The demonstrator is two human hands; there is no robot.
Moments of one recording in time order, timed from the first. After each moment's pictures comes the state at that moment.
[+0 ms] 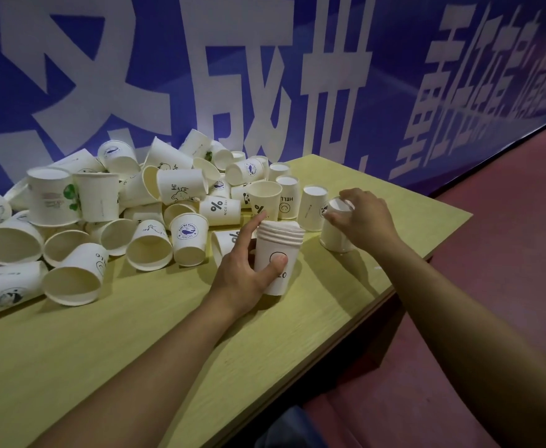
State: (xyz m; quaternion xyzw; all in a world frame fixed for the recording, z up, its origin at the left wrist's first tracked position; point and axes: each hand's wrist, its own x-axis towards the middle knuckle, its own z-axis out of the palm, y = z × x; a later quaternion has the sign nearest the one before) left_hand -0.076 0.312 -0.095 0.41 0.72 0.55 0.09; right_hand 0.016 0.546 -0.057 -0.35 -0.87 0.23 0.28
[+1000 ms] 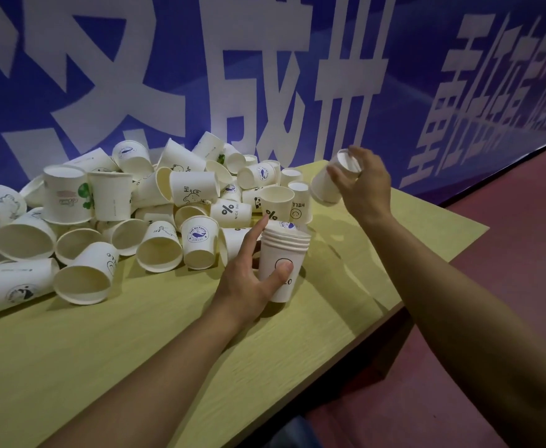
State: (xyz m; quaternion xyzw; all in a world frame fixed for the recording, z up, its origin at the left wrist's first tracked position) left_hand -0.075 0.302 -0.091 0.39 0.72 0.56 0.08; right_hand -0.038 0.554 -0.020 -0.28 -0.78 0.31 0.46
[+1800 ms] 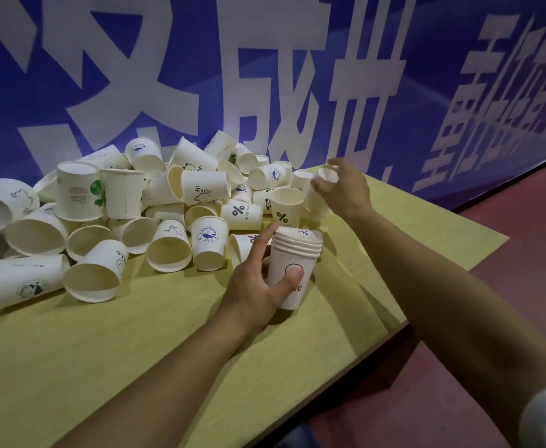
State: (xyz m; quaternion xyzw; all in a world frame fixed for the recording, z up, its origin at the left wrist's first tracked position) left_hand -0.078 0.301 -0.098 0.39 0.72 0.57 0.08; right_hand -0.093 0.548 -0.025 -0.30 -0.83 0.32 0.35
